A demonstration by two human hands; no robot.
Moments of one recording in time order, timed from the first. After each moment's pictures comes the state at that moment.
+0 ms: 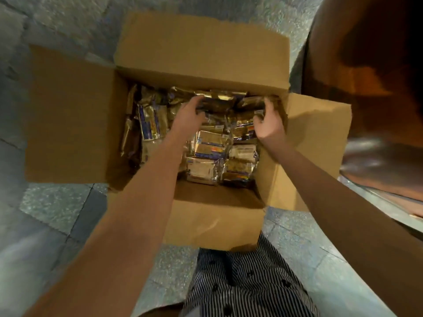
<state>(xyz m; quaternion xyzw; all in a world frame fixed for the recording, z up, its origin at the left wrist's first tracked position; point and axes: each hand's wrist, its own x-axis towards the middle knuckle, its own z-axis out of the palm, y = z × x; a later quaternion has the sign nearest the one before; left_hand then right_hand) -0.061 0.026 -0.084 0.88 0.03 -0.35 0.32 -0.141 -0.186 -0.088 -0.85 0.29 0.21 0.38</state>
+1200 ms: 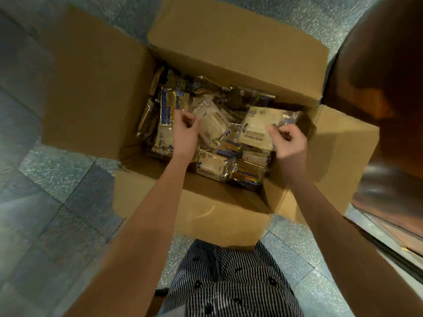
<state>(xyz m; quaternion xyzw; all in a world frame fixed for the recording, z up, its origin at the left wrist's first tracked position) -0.127 0.073 -0.074 0.76 0.29 -0.17 0.55 -0.174 -0.153 -0.041 -0.78 0.29 0.08 0.54</state>
